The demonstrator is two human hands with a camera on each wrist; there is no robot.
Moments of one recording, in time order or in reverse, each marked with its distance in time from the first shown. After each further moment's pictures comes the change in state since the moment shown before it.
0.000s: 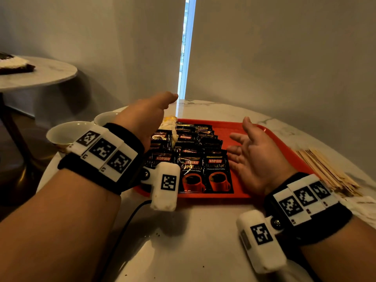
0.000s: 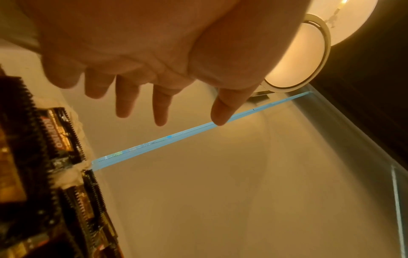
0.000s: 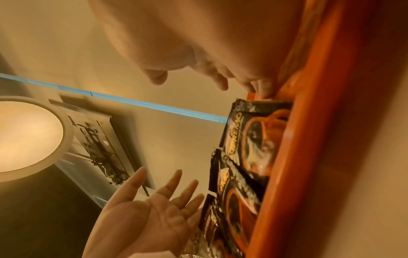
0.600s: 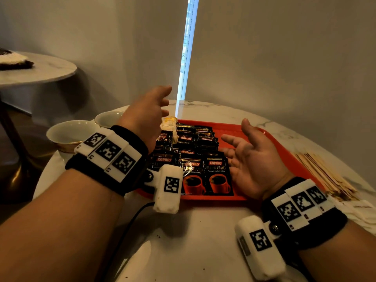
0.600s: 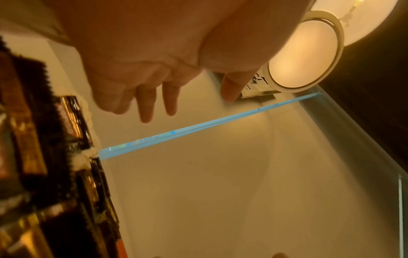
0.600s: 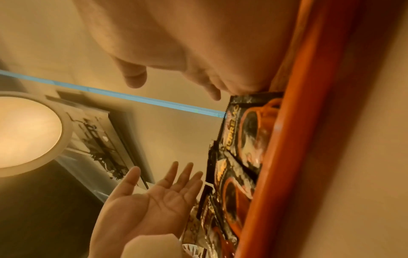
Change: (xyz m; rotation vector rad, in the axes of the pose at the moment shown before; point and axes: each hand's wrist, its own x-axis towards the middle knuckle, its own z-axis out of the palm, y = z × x) left_hand 0.014 -0.004 -0.001 -0.309 -0.047 -0.084; right_hand -0.004 0.003 0.004 0.045 -0.136 0.014
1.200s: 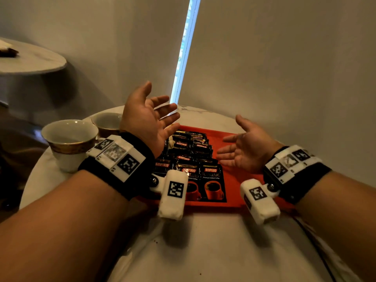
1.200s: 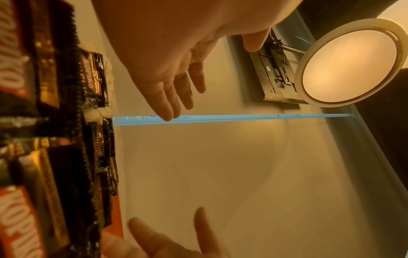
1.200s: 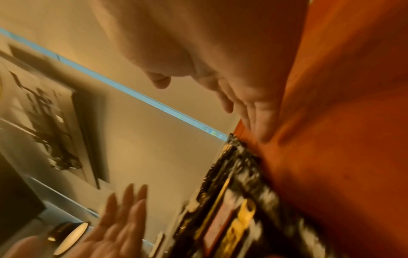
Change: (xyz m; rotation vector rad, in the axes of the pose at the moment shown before) left_hand 0.000 -0.006 0.001 -0.549 -0.086 0.026; right_hand 0.045 -0.056 -0.012 -0.146 0.134 0.276
